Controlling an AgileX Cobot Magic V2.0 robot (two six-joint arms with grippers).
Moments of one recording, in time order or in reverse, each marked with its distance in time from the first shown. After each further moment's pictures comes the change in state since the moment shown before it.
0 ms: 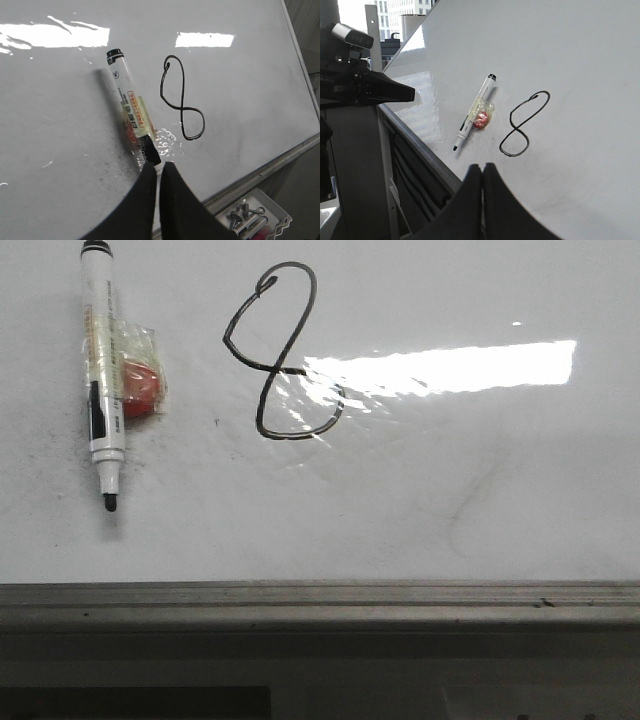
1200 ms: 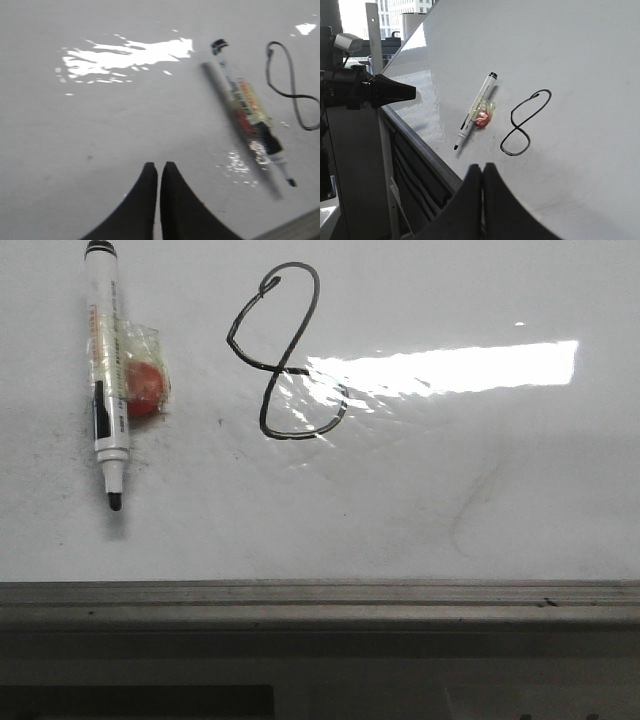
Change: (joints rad) left arm 0.349 -0.143 0.073 -0.017 0.060 0.234; right arm 0.000 0.000 0.000 -0.001 0.000 0.002
